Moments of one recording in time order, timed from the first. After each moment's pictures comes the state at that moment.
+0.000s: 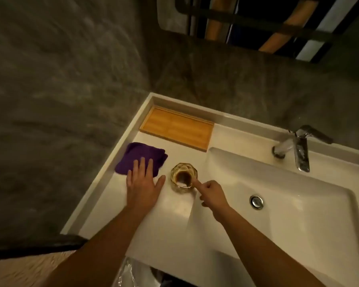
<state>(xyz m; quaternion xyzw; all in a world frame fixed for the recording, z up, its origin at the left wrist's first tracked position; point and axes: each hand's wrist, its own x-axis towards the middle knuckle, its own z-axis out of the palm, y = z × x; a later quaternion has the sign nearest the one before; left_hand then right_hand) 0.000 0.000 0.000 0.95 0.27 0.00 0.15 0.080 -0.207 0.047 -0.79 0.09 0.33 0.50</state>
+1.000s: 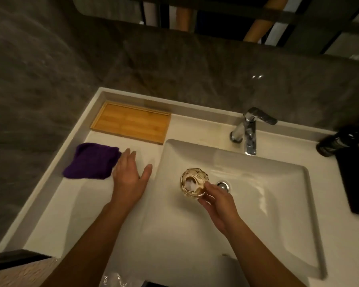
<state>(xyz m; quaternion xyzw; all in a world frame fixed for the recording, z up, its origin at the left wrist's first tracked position) 0.058 -0.101 0.051 0.92 0.25 0.03 0.29 0.098 -0.370 0.028 -0.52 0.27 0.28 0.76</state>
